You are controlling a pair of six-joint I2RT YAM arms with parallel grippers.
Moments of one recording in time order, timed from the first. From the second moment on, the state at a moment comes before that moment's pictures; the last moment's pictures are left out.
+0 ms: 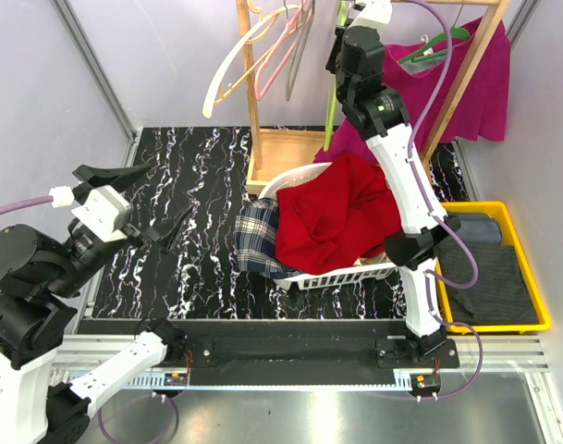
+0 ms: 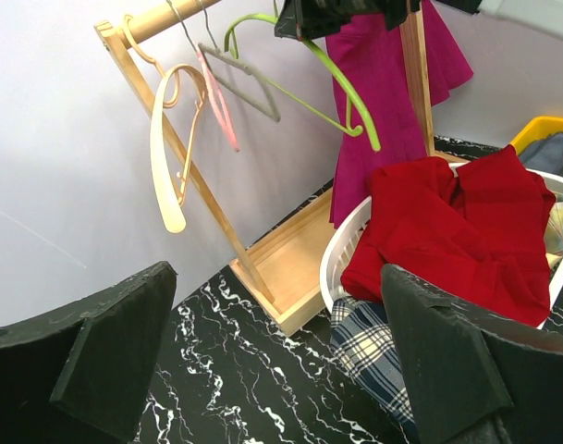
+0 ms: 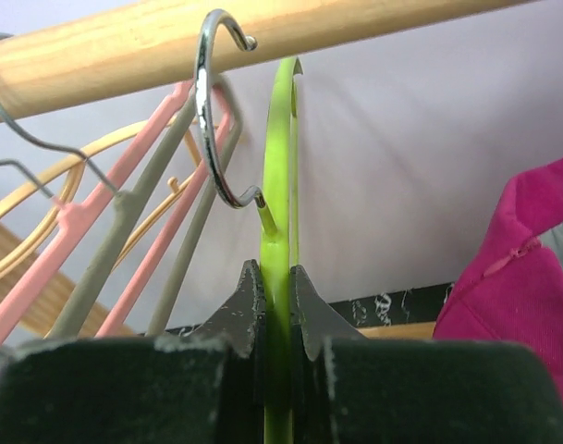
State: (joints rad) left arm -0.55 0.71 1.55 -0.71 0.18 0.32; right arm 0.52 2.14 2.75 -0.55 0.58 0.22
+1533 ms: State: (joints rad) left arm -0.49 0.66 1.52 -0.70 0.26 0.25; right arm 0.41 2.03 2.43 -0.54 0.32 0.35
